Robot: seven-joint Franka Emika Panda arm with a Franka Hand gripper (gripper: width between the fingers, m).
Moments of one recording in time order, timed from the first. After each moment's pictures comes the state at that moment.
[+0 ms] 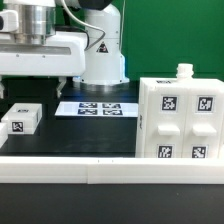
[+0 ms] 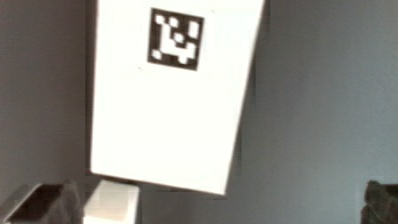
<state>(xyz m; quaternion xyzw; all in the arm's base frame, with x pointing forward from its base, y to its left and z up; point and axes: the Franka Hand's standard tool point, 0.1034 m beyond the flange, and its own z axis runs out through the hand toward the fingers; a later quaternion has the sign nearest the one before) 0.444 -0.168 0.061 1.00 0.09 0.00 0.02</state>
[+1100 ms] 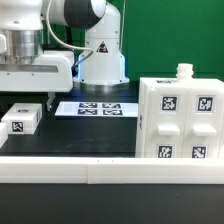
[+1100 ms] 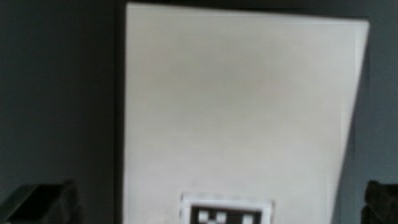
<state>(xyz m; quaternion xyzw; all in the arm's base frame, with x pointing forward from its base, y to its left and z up) 0.398 -0.188 0.021 1.00 0.04 -0.03 0.01</state>
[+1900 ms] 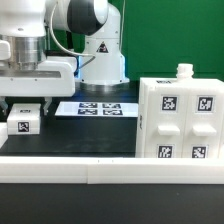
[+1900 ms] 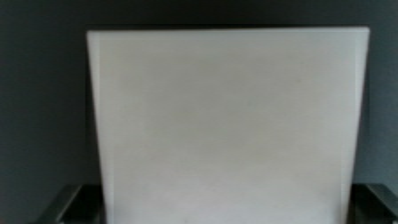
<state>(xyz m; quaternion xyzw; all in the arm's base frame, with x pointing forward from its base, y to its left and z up) 0.398 -0.184 0.012 1.00 0.06 -0.04 0.02</state>
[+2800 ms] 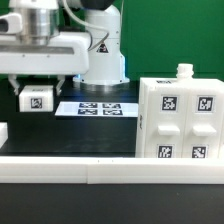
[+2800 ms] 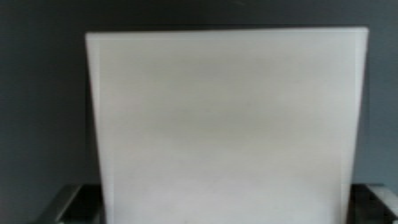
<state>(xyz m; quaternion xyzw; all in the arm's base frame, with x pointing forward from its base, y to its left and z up) 0.420 -0.142 0.073 1.00 0.04 0.00 0.01</state>
